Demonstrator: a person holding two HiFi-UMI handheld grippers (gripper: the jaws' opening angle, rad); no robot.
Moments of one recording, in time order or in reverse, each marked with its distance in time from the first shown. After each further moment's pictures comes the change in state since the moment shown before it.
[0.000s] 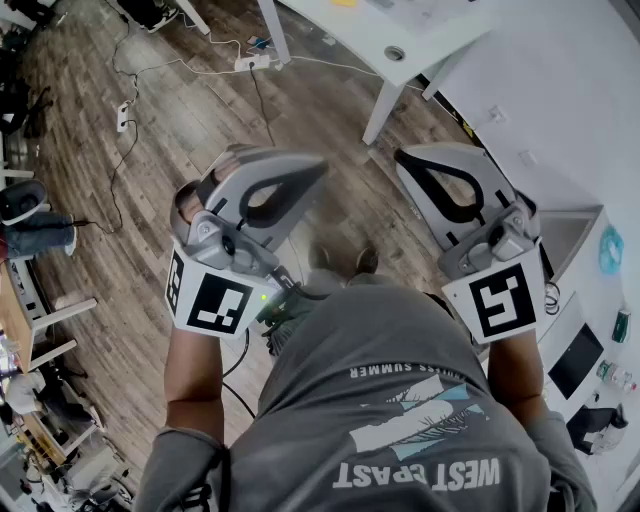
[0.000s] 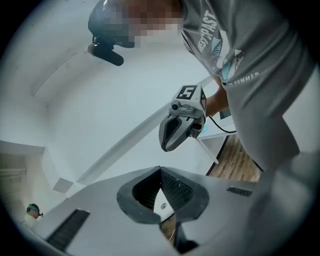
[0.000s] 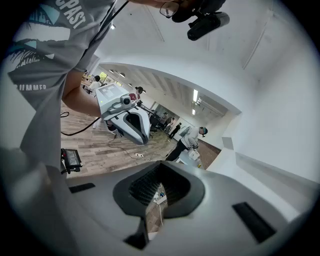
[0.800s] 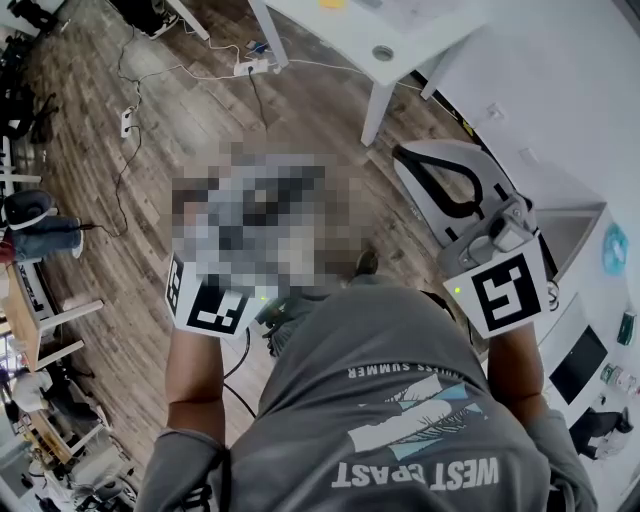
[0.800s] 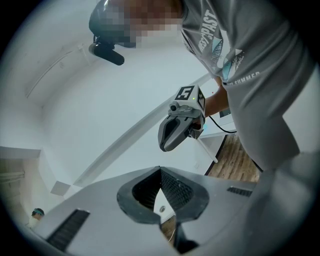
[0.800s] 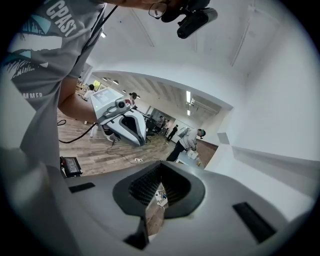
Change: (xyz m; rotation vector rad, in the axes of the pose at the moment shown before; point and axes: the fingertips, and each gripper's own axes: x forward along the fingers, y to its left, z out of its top) left arm 0.039 -0.016 0.017 0.017 0.038 -0.031; right arm -0.032 -0.021 -0.029 0.104 -0.049 -0.014
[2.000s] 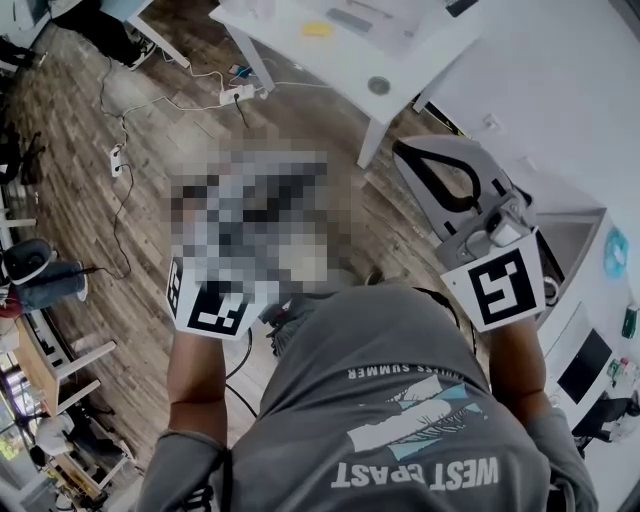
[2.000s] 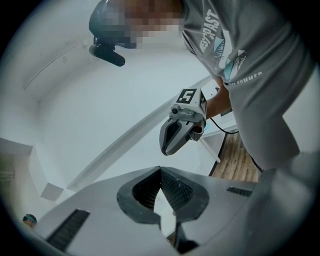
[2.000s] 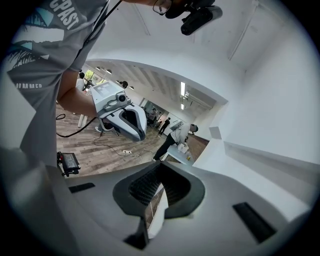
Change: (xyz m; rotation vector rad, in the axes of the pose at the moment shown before) left arm 0.065 0.101 -0.073 0.020 -0.079 -0.055; right arm 0.093 -0.098 -0.035 -0.030 0.089 -0.088
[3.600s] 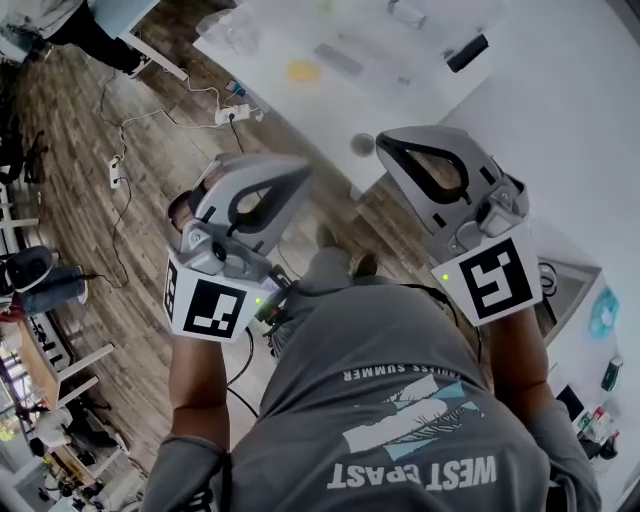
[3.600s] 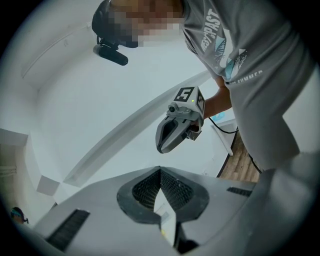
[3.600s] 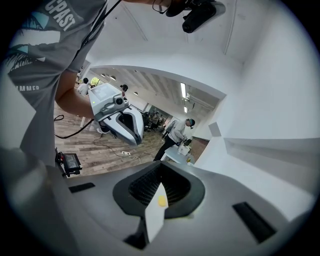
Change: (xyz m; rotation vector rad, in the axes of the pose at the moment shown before) left arm 0.161 0.097 -0.068 -0.034 0.099 0.042; right arm 0.074 -0.168 -0.093 0.003 -0.071 0.076
